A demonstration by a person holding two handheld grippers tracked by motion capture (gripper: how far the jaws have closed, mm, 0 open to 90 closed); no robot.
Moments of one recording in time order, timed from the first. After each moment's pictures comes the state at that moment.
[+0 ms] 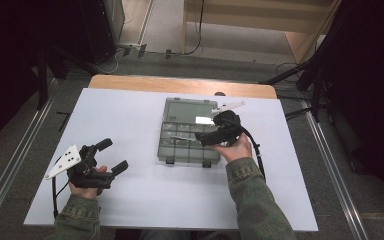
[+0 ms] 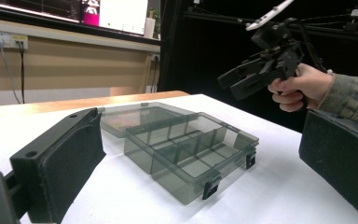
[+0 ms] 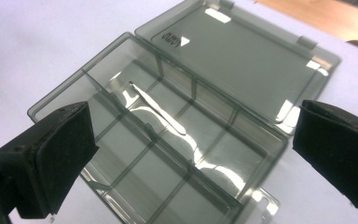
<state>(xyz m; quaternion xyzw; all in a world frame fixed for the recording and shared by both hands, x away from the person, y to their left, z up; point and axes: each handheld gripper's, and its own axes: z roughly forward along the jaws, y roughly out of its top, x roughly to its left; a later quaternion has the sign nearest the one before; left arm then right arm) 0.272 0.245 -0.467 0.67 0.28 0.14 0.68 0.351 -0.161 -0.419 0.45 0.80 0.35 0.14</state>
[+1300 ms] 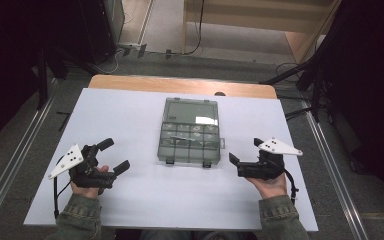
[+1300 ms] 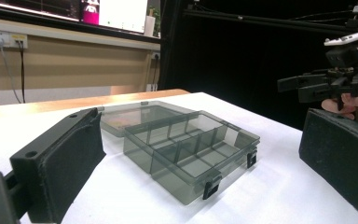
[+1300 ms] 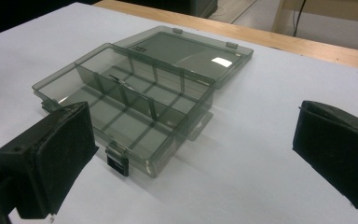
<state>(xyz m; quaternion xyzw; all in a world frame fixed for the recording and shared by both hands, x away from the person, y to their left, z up) 0.272 0.242 -0.467 0.67 0.28 0.14 0.67 0.244 -0.246 -0.445 0.47 0.71 0.46 0.23</state>
